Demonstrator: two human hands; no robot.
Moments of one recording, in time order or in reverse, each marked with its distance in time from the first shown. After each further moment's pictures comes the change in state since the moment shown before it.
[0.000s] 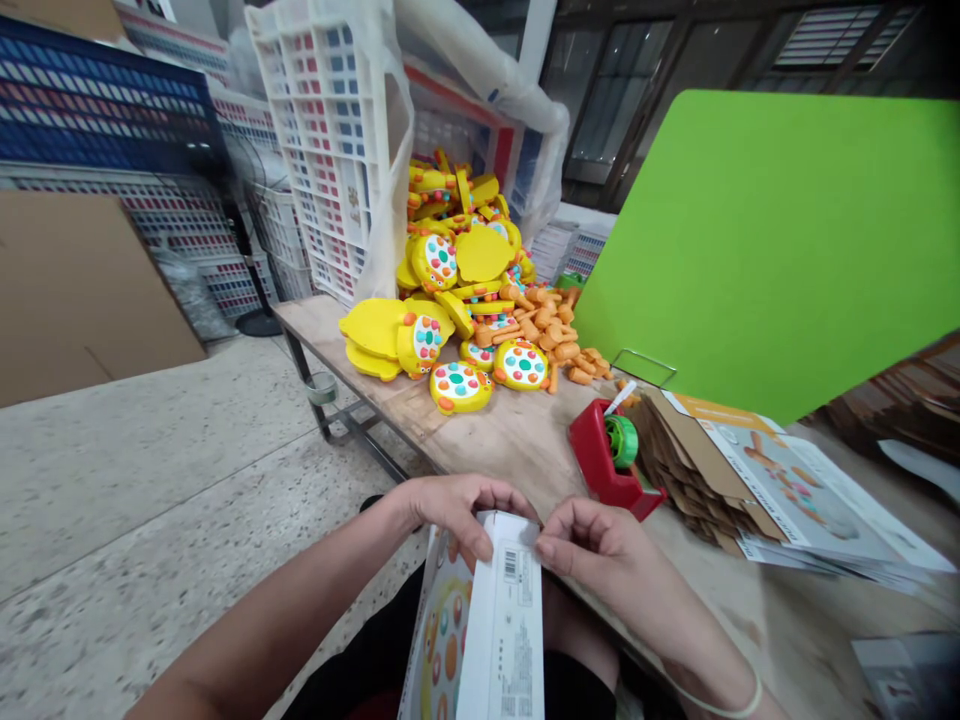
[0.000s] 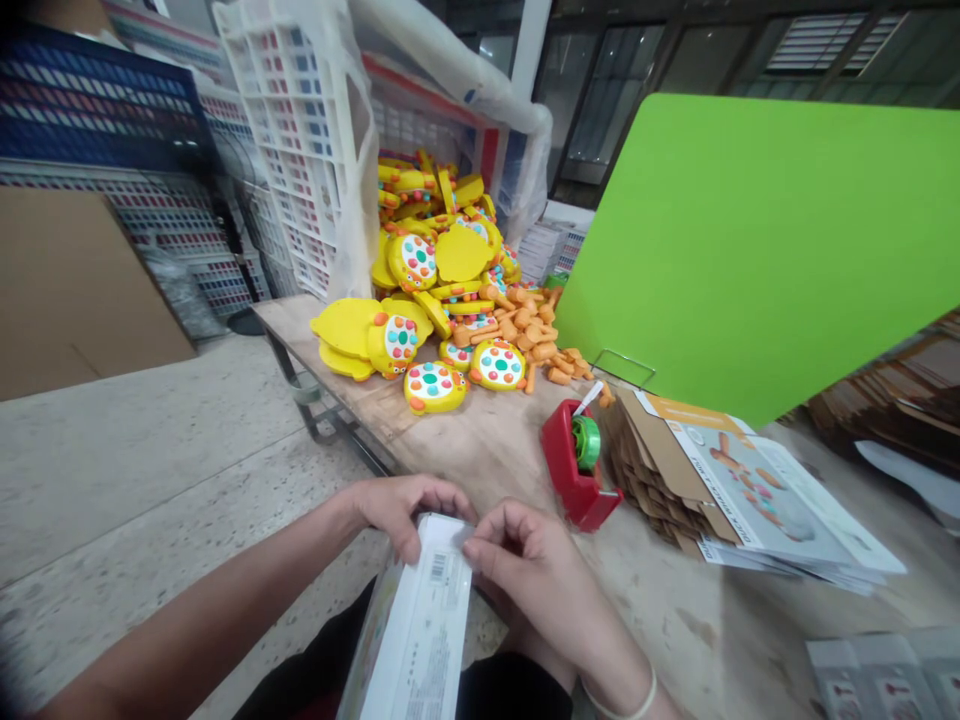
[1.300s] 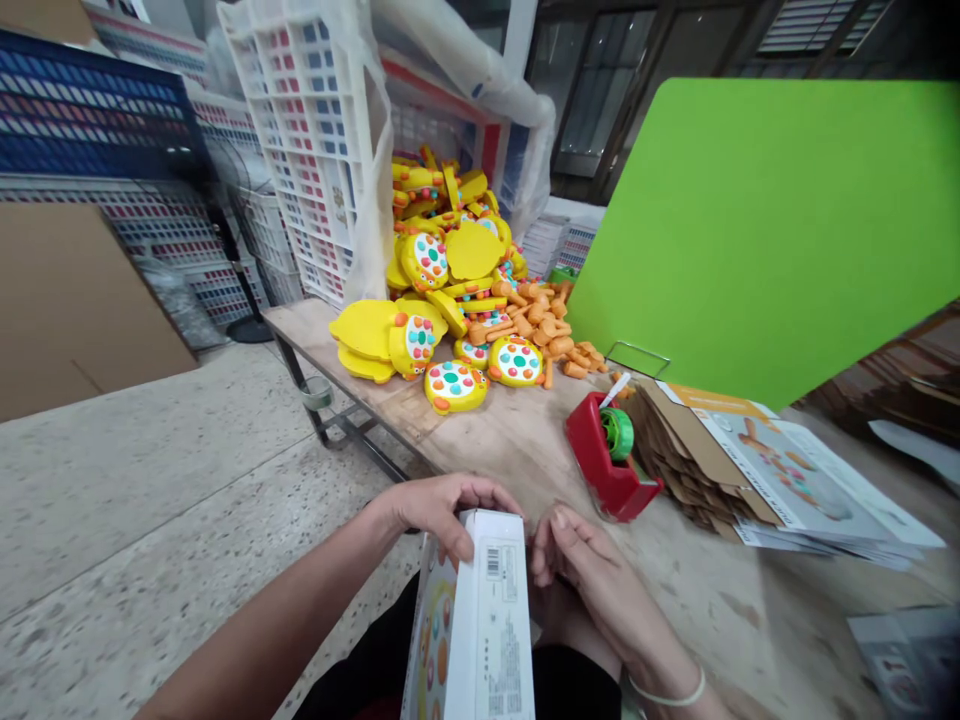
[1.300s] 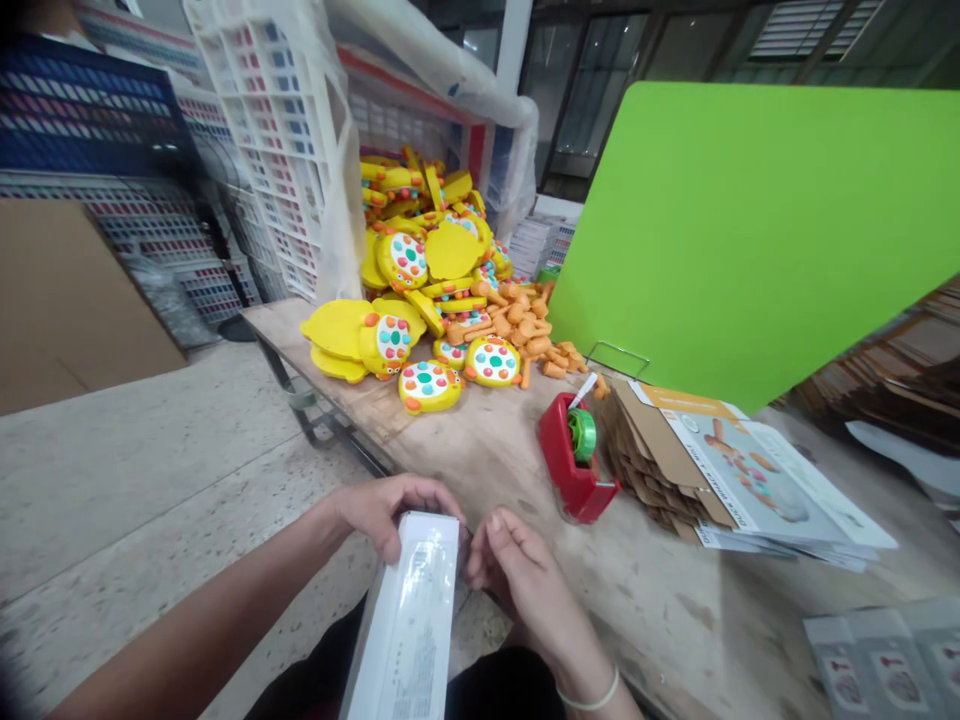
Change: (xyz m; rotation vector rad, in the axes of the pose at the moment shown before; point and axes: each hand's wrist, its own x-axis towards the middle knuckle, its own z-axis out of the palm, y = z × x) left_hand -0.013 0.002 0.005 0.028 0.002 0.120; right_hand 0.004 0.046 0.021 0.357 -0.001 -0.035
